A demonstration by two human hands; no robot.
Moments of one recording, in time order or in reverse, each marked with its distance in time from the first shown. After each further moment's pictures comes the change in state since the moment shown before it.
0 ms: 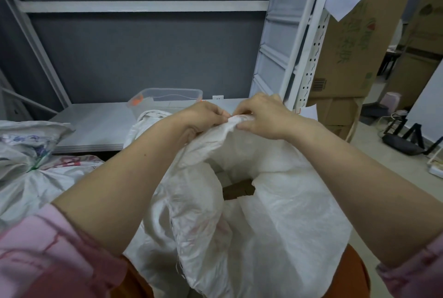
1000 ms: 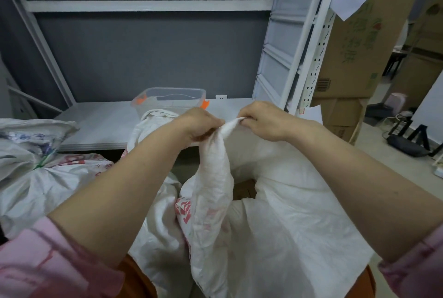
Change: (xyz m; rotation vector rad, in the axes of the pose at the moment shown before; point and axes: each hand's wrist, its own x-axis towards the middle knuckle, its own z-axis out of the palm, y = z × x) left_hand -0.017 -0.005 -0.004 -0.002 0.086 -0.122; right_hand 0.008 0.003 0.011 0.083 -0.066 -0.031
